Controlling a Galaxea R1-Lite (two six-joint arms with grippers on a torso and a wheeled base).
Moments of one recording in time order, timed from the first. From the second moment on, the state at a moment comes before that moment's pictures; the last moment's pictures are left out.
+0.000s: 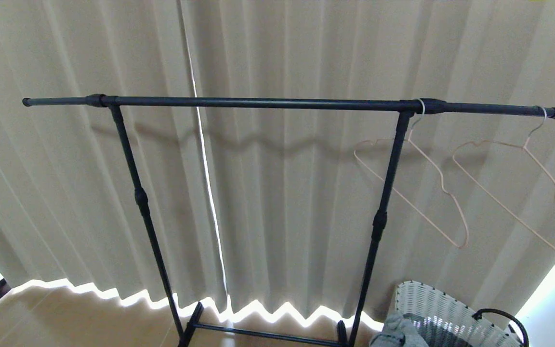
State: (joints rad) left arm 0.00 0.00 0.00 0.00 0.02 -0.01; right arm 0.00 0.00 0.00 0.00 -0.01 0.00
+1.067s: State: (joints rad) left arm 0.00 0.00 0.00 0.00 0.02 -0.02; right arm 0.00 0.00 0.00 0.00 -0.01 0.00
